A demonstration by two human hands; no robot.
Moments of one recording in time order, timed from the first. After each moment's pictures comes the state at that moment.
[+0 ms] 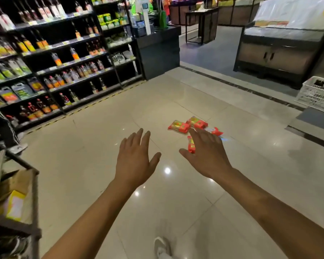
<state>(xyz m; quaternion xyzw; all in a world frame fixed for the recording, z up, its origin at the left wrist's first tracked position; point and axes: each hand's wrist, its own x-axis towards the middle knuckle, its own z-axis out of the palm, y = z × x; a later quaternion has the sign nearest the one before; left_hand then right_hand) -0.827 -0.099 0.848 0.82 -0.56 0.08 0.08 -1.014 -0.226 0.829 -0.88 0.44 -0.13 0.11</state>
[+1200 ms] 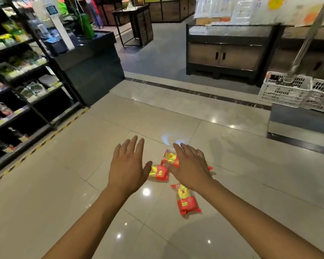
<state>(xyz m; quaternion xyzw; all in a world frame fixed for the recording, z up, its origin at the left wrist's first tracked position) -0.523 -0.829 0.817 0.69 -0.72 0.07 0.04 -0.720 -0.869 0.770 -0.79 0.59 -0.08 0.18</state>
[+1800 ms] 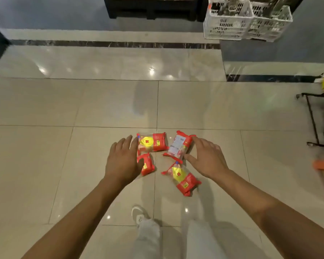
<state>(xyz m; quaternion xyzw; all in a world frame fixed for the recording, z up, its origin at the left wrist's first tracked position) -0.385 -1.212 0.597 0.49 -0.86 -0.10 -0.10 -0.643 -1.115 0.595 -0.54 0.81 0.02 0.25</state>
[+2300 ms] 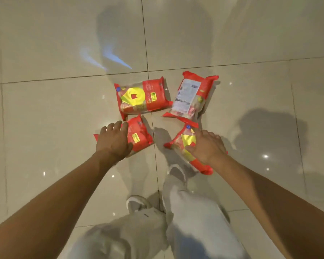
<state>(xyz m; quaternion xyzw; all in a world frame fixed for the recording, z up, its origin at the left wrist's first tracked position) -0.386 -1.309 0.110 0.42 -0.85 -0.14 -0.29 -0.637 -1.153 0.108 -0.44 0.80 0.14 0.38</state>
